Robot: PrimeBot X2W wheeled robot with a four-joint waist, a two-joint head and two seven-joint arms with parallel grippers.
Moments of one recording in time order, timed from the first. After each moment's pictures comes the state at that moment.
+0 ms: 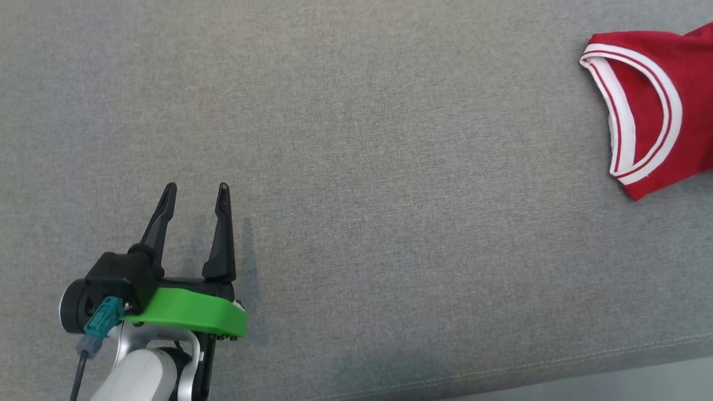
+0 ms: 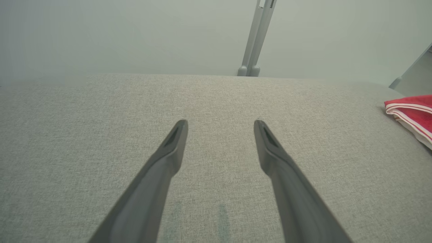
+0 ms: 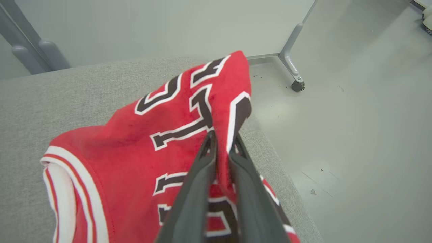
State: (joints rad) left arm -0.21 0.41 -0.49 -0.15 -0.57 0.35 -0.13; right arm -0.97 -0.56 -0.08 1.03 0.24 0.13 0.07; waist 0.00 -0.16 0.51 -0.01
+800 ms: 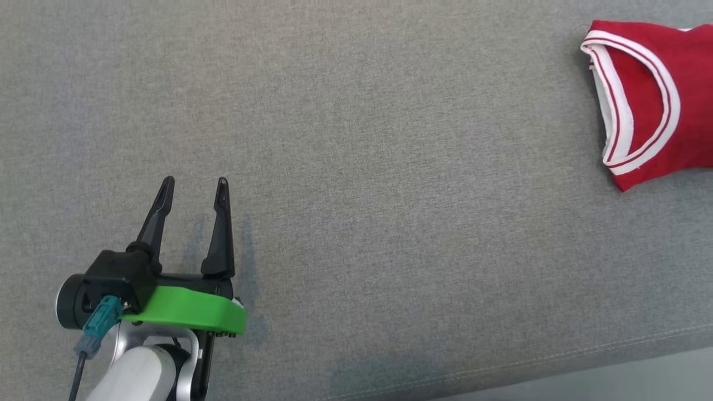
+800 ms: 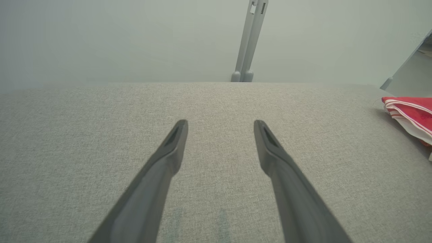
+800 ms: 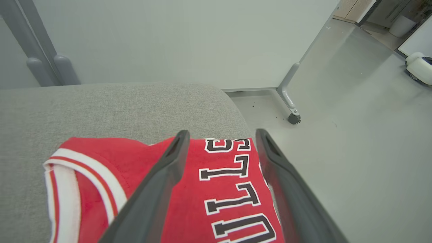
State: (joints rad) left arm -0.22 0.42 -0.50 -0.16 -0.56 0.35 -0.14; right arm -1.05 -0.49 -0.15 1.18 0.04 0.13 -0.18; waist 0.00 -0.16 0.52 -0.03
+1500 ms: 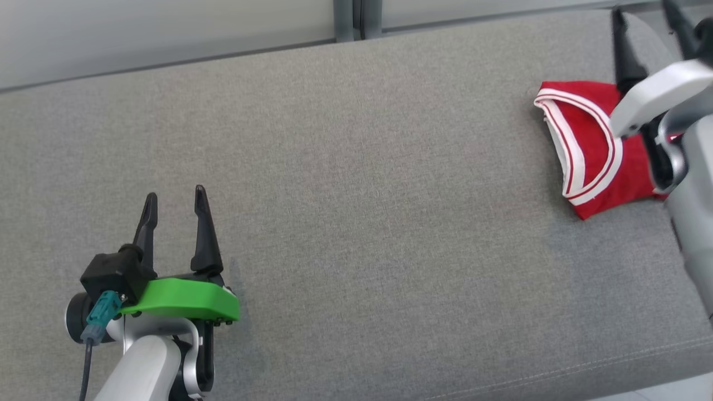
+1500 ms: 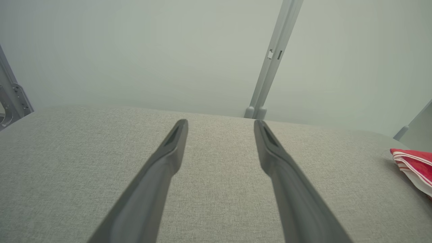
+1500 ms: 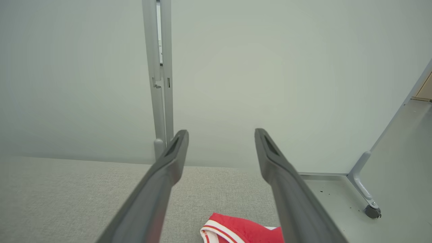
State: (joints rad) left arm -0.24 0.31 -0.43 0.07 -0.61 0.33 -0.25; right arm -0.93 -0.37 0.21 0.84 0.31 0.13 -0.24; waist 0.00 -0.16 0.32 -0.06
